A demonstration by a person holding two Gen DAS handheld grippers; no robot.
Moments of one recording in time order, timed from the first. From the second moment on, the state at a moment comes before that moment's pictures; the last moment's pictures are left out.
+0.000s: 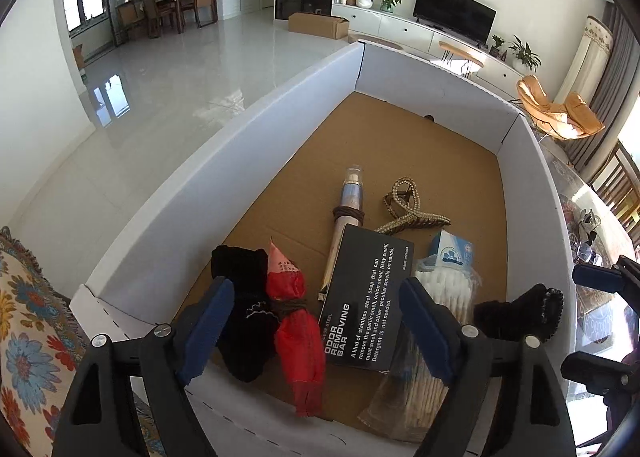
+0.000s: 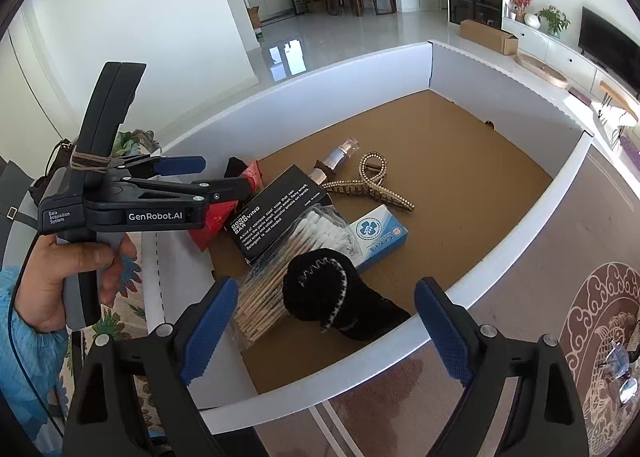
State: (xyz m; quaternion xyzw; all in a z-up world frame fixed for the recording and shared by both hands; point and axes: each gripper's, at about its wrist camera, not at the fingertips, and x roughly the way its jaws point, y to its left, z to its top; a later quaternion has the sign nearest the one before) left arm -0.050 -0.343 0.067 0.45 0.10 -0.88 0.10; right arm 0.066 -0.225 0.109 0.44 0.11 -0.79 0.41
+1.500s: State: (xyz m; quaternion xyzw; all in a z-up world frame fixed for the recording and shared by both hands) left arm -0.083 0.039 -0.023 0.45 -0.06 -0.88 -0.13; right arm 0.076 0.169 0.002 0.46 0.03 -0.89 0.04
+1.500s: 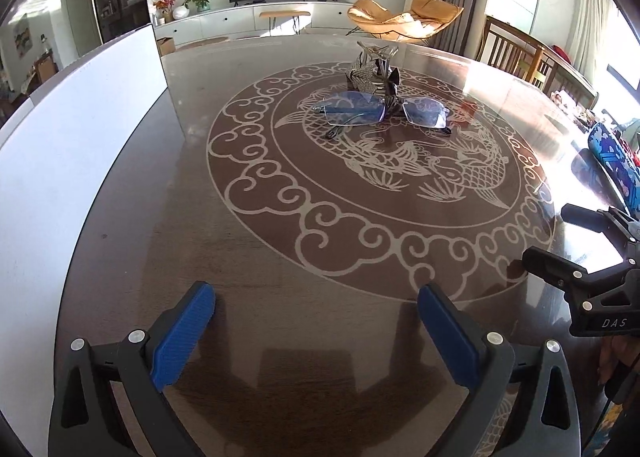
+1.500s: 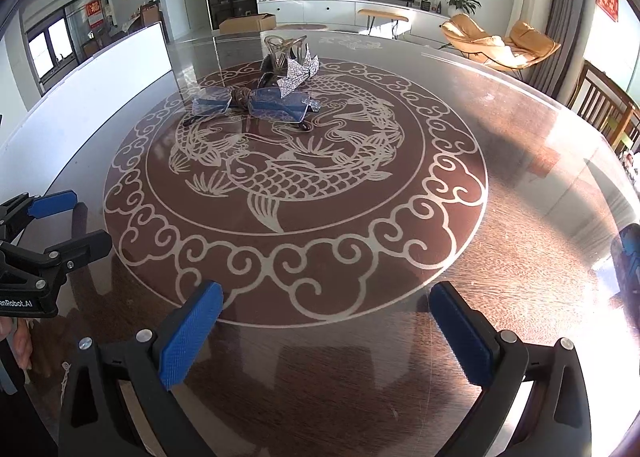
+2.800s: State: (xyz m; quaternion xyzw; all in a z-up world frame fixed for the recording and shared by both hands) left arm -0.083 0.042 -0.022 0.46 -0.07 -0.88 -0.13; right arm -0.030 0.248 0.007 0.46 -0.06 -0.88 -0.13
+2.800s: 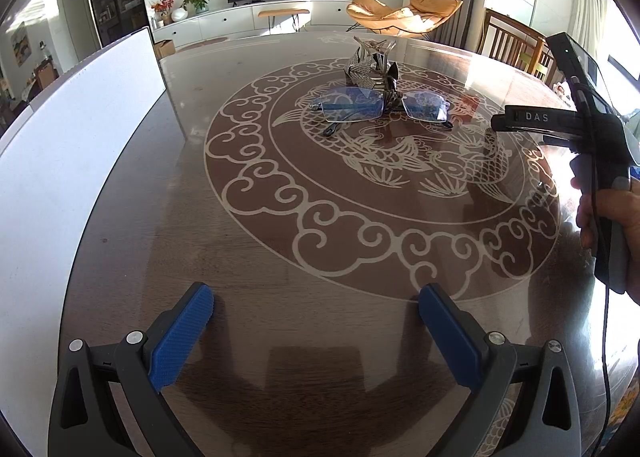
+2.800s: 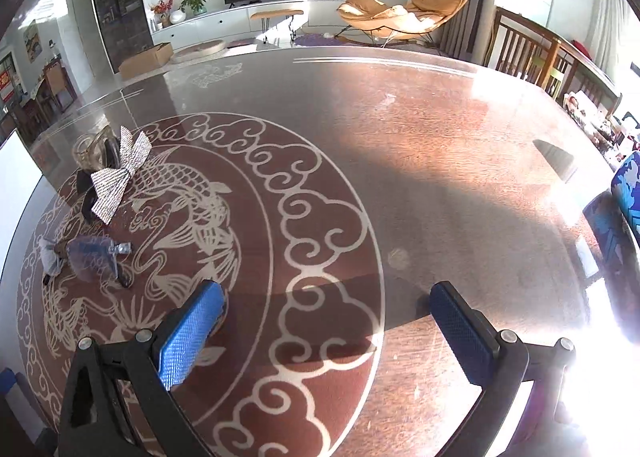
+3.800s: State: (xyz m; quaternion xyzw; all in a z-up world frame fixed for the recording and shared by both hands) left arm -0.085 0.043 -0.022 0.46 -0.07 -0.88 -0.13; right arm -0.057 0.119 0.000 0.45 0.06 -0.88 0.11
